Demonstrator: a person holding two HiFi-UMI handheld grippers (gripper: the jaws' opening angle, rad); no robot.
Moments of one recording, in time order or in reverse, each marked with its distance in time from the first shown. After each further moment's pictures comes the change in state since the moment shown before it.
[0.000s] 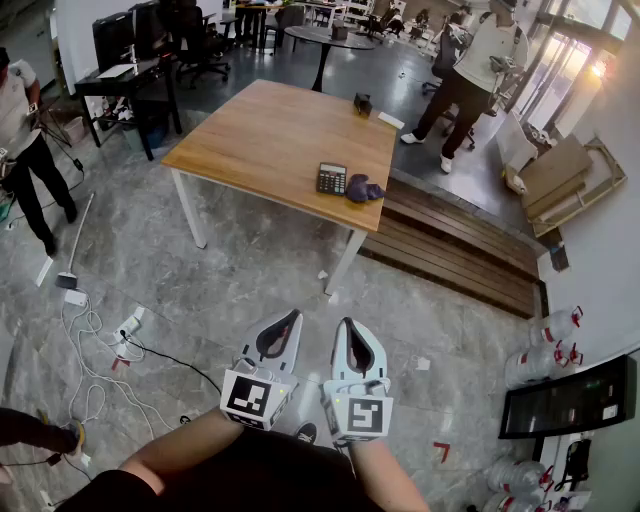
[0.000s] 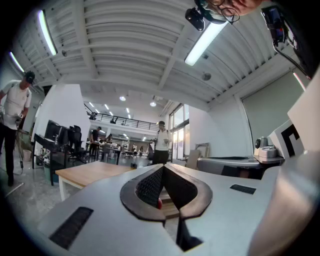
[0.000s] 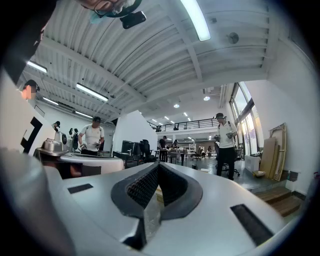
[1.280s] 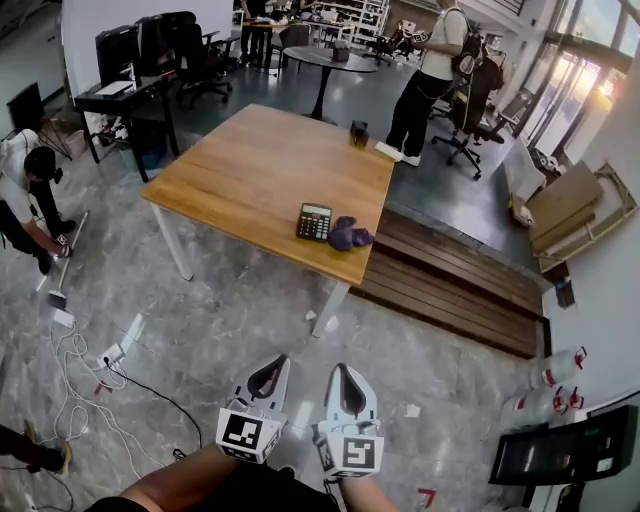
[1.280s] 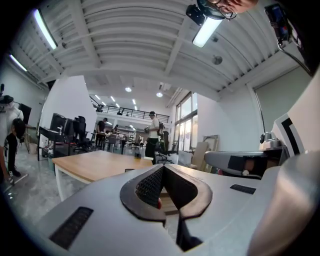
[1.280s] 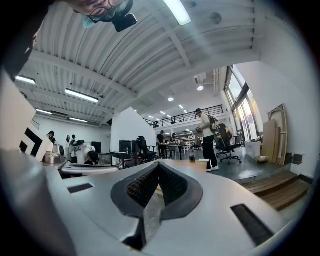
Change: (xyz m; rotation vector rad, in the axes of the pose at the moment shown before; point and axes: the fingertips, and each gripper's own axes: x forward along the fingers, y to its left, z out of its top) left arm 0.150 -0.002 -0.069 -0.035 0.111 0.069; right arm 0.088 -0.133 -0.063 0.113 0.063 -0.001
